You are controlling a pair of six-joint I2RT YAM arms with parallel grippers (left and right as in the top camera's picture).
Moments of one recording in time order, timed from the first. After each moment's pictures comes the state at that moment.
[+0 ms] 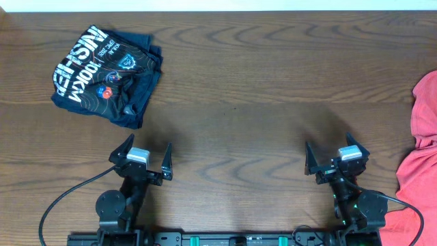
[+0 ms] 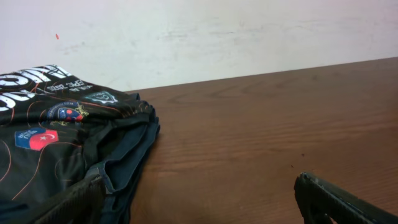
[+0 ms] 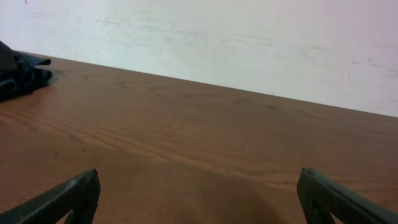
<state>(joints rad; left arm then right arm) -0.01 0.01 0.03 -0.11 0.25 0.03 0.06 0.01 0.02 -0.08 -0.15 -0.08</state>
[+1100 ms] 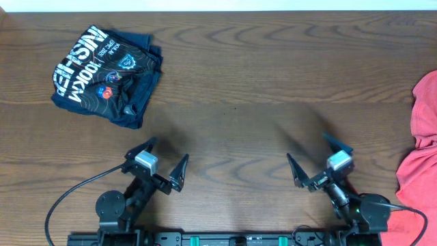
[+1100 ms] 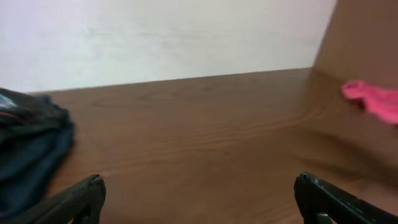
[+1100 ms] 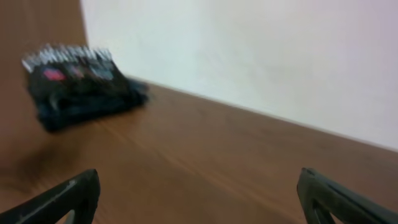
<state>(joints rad) -0.01 0.01 0.03 -0.09 0.56 -0.13 0.06 0.01 0.02 0.04 -0.51 0.00</state>
